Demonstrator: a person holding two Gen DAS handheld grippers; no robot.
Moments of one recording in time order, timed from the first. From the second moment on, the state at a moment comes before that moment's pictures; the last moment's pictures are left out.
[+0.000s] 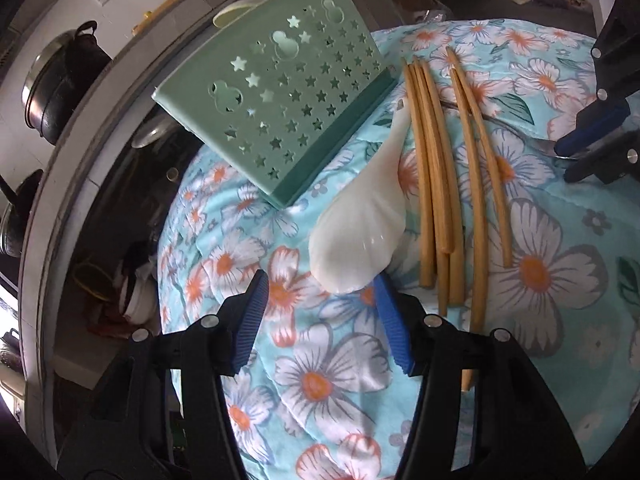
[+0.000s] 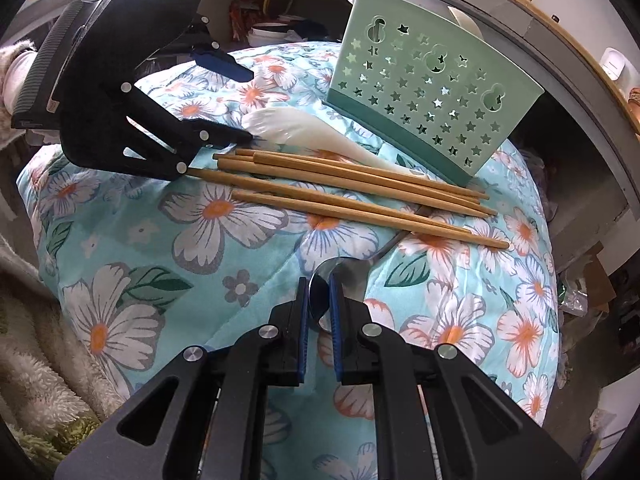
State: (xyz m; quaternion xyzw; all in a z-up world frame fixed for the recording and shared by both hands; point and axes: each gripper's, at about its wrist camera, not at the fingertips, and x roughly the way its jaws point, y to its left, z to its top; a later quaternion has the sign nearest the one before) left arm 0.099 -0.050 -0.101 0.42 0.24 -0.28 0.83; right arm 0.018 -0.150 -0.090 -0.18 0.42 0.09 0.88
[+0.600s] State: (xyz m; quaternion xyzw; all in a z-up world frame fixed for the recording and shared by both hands) left arm 0.173 -0.037 -0.097 0.17 0.35 -0.32 0.86; right arm 0.025 -0.158 -0.091 -0.15 0.42 0.08 0.89
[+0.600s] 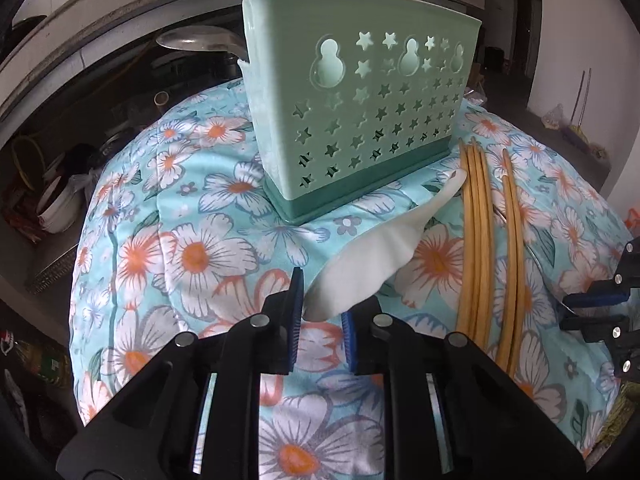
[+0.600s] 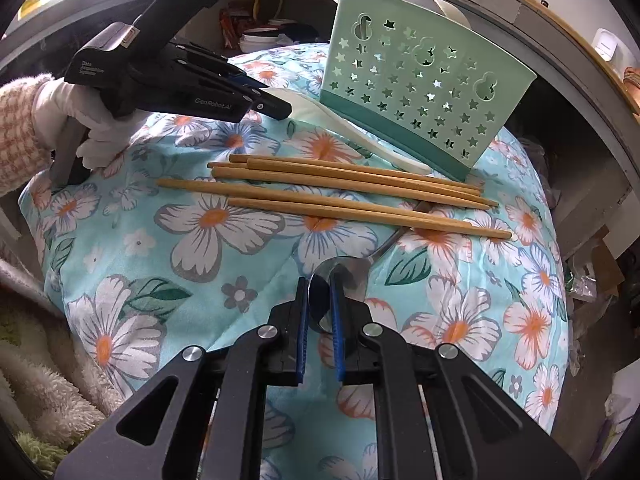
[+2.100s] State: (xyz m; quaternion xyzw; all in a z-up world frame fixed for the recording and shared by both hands) left arm 0.095 0.034 0.027 -0.01 0.27 -0.34 0.90; right arm 0.003 -0.152 -0.099 -0.25 0.40 0.06 0.88
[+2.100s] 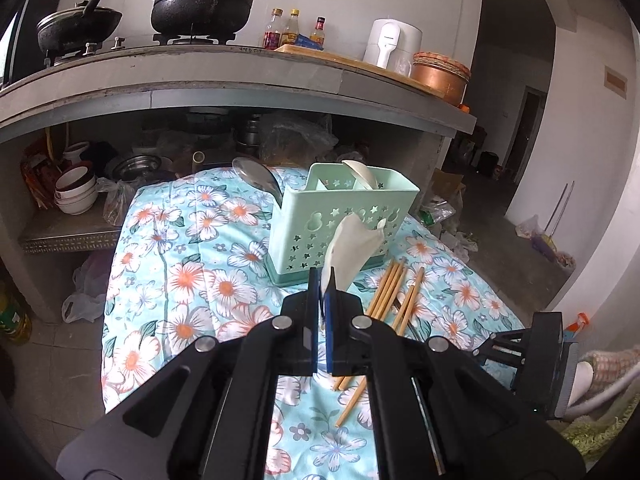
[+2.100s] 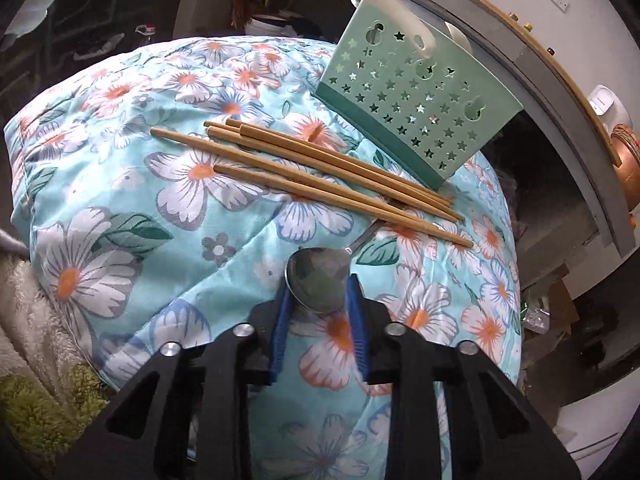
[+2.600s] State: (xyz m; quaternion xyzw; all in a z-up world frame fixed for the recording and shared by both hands) left arm 0.091 0.047 0.092 0.04 0.21 -0.33 0.92; right arm -0.014 -0.190 -0.019 -0.06 0.40 0.09 0.91
